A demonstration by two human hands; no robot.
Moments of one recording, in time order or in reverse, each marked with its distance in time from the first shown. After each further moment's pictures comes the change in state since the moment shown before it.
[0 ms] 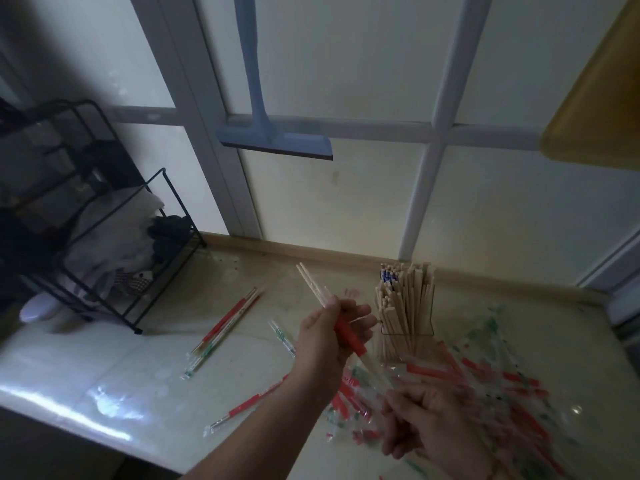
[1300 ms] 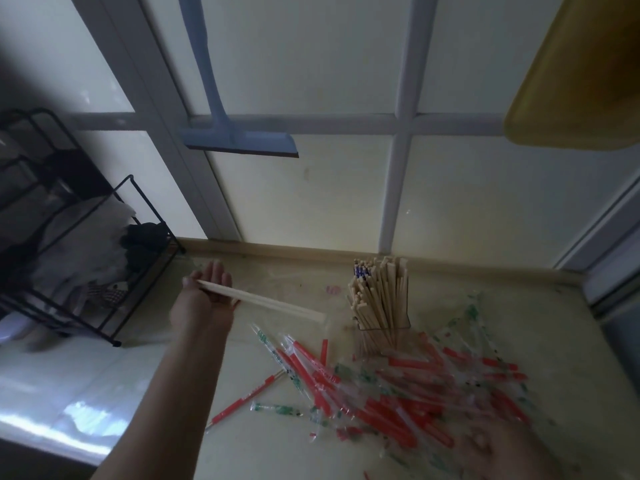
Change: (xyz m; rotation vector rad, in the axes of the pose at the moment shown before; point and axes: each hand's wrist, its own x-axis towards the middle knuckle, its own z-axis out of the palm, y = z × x) left_hand 0.063 0.088 -0.056 -0.475 0.440 0.237; right_hand -0.017 0.086 -0.138 -1.099 0.315 0.059
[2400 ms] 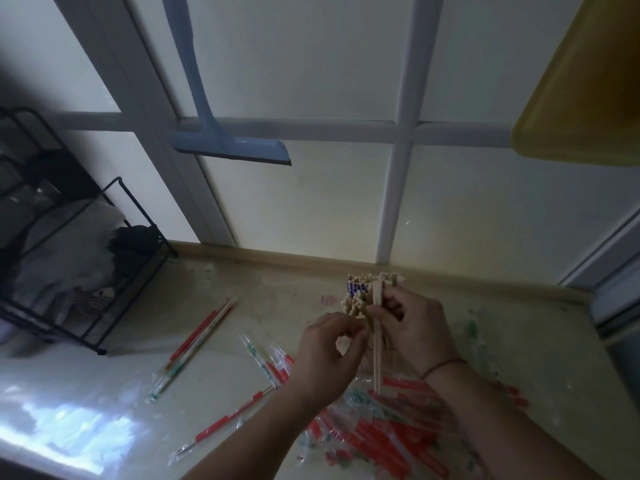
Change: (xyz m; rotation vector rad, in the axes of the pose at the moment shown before) left_hand -0.063 -0.135 -0.012 1.288 -0.939 0.873; right_hand 0.105 -0.156 -0.073 0.388 0.456 -0.482
